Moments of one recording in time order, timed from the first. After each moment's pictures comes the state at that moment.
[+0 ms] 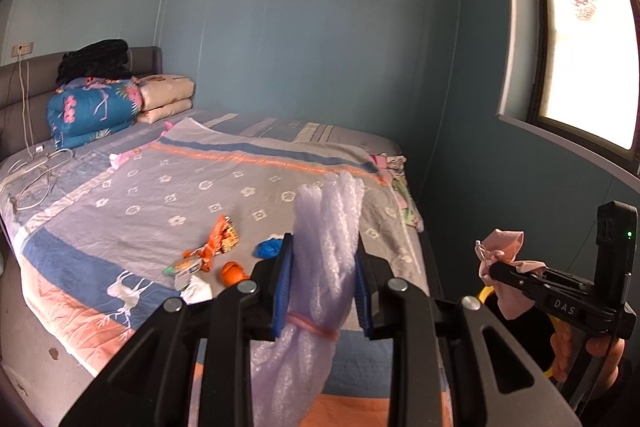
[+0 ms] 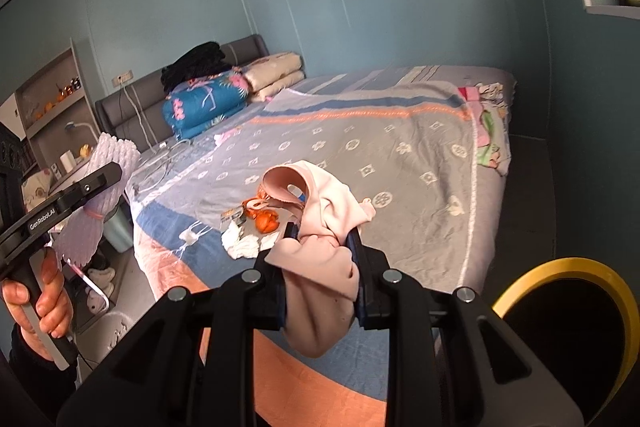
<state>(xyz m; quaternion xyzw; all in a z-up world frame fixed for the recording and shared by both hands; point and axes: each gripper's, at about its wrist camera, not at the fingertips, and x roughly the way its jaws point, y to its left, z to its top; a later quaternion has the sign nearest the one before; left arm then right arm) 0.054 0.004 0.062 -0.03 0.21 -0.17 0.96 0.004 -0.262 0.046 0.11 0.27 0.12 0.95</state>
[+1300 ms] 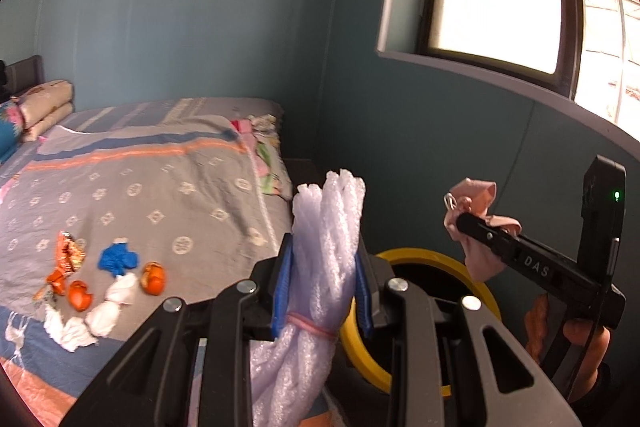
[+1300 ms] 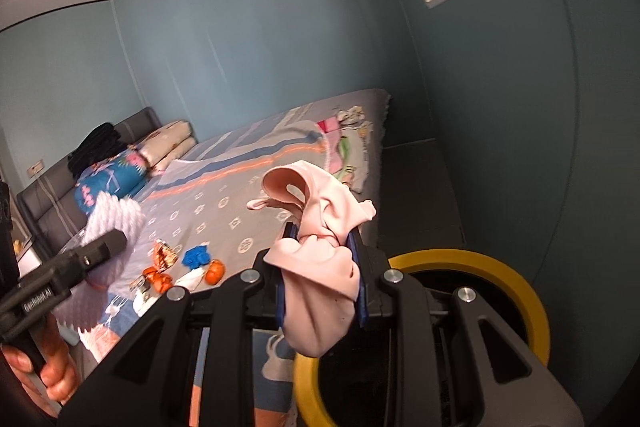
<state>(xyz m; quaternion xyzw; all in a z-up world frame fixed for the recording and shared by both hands) 0.071 -0.201 0.029 0.03 0.25 -0.36 0.90 -0.064 -0.425 0.034 0.20 0.21 -0.10 0.95</state>
